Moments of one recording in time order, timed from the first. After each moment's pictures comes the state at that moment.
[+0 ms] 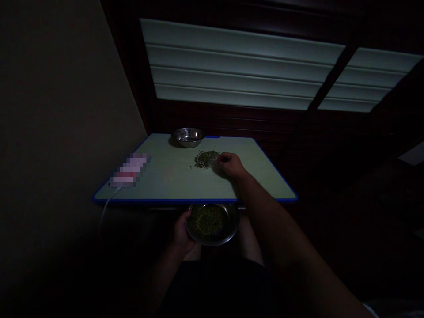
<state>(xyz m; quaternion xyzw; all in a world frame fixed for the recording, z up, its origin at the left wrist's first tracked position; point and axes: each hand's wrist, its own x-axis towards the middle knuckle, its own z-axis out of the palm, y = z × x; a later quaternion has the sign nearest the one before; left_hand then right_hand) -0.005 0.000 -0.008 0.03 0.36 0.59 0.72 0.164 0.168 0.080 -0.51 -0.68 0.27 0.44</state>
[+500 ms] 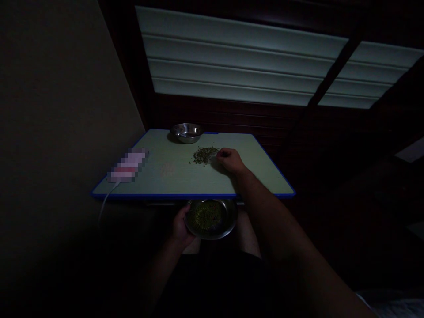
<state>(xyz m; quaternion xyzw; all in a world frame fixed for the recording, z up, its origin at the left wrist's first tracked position) -0.005 0.002 -0.010 0.02 0.37 0.59 0.72 0.167 0.174 0.076 -0.50 -0.68 0.29 0.45</state>
